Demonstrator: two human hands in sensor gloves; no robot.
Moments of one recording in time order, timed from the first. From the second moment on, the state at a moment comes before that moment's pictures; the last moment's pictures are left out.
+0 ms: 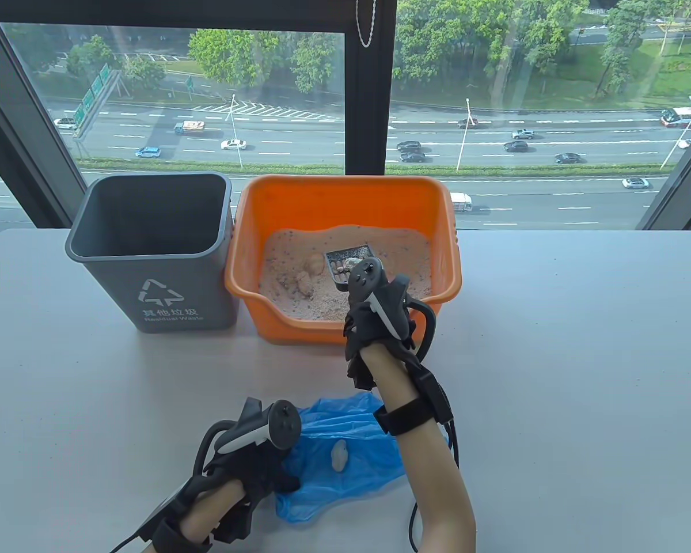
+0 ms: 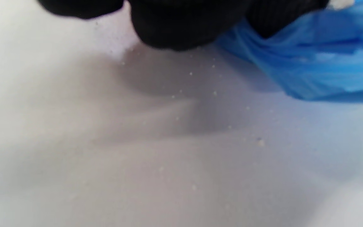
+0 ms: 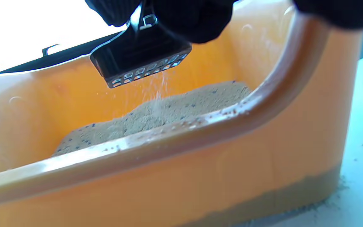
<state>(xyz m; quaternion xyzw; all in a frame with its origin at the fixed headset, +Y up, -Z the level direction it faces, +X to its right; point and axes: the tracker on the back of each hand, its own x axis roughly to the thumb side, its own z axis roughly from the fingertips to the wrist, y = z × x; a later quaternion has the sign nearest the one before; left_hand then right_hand) -0.167 -0.772 -0.303 -0.33 -0.14 0.02 0.93 0.035 -0.647 -0.448 -0.14 -0.06 0.98 0.13</state>
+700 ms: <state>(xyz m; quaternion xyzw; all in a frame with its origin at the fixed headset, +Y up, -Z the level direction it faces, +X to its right) -0.167 -0.772 -0.304 -0.33 -0.14 0.02 0.93 0.085 -0.619 -0.310 0.03 0.08 0.97 0.24</state>
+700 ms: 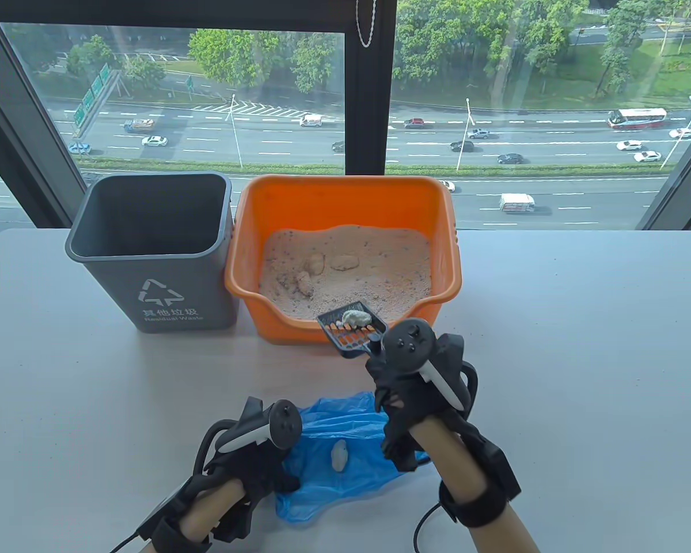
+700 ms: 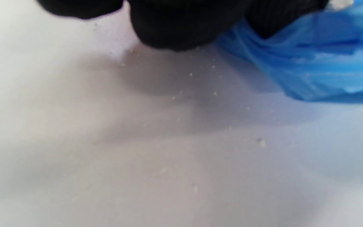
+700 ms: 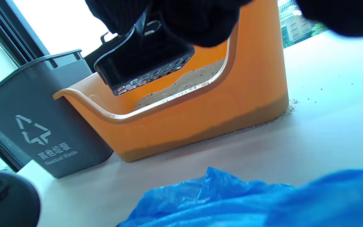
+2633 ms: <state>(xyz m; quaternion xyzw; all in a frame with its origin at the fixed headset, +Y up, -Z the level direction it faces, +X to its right) -0.166 -0.774 -0.301 -0.34 -0.15 0.06 0.93 0.018 -0.664 -0.532 -0.13 0.10 0.97 0.17</state>
